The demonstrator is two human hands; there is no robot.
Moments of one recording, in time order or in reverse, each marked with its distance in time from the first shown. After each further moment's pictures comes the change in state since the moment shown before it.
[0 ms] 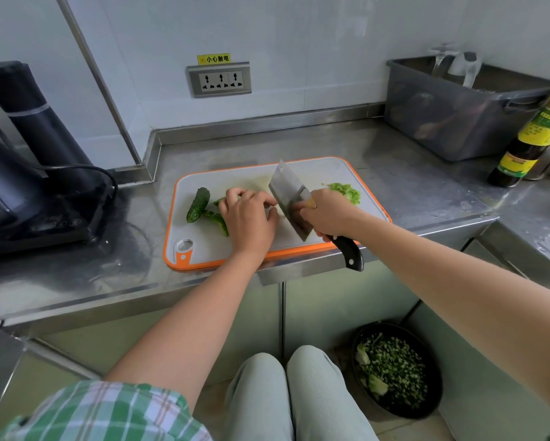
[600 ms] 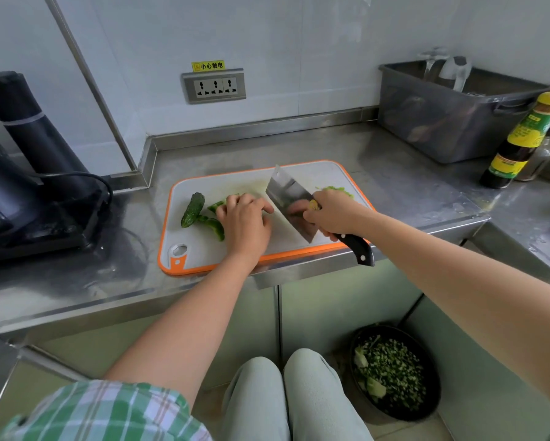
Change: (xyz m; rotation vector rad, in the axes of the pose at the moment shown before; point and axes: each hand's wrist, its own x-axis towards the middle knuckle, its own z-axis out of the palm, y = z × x) left_hand 0.002 0.001 0.002 0.078 -0.145 0.011; right_hand 0.002 0.018 -0.014 0.017 -0.032 -0.005
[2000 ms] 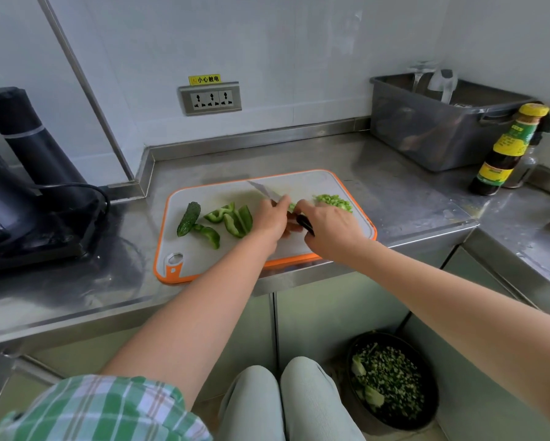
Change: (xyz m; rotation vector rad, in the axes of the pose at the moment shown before) left_hand 0.020 0.061 -0.010 -1.006 -0.364 -0.545; right_hand -0.016 0.009 0.016 -0.435 0.285 -0.235
